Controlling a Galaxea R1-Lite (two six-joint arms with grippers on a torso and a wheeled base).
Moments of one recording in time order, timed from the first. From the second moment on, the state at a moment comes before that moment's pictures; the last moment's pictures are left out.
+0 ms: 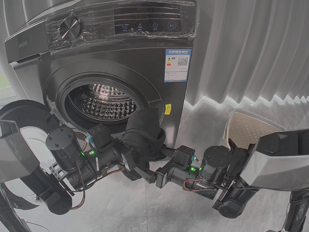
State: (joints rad) left arm -0.59 1.91 -0.44 -1.55 -0.20 -0.08; right arm 0.83 2.22 -0.68 -1.55 0.11 0.17
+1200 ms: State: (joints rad) left arm -0.61 1.92 -0.46 -1.55 -0.15 -0.10; right arm 0.84 2.34 -0.84 -1.55 0.10 0.18
